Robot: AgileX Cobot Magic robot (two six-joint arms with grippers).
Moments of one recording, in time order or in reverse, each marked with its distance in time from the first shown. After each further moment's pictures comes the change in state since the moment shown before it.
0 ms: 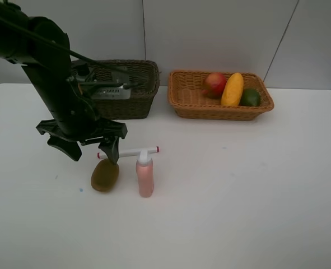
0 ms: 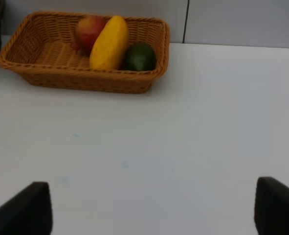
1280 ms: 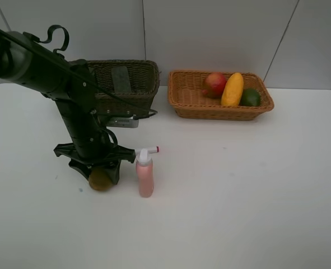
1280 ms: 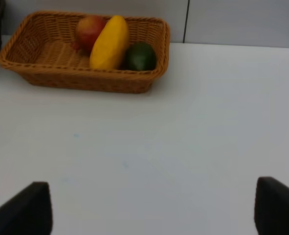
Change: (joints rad) left arm -0.011 0.199 0.000 -0.013 -0.088 0.000; right arm 0.000 0.000 0.000 0.000 0.000 0.000
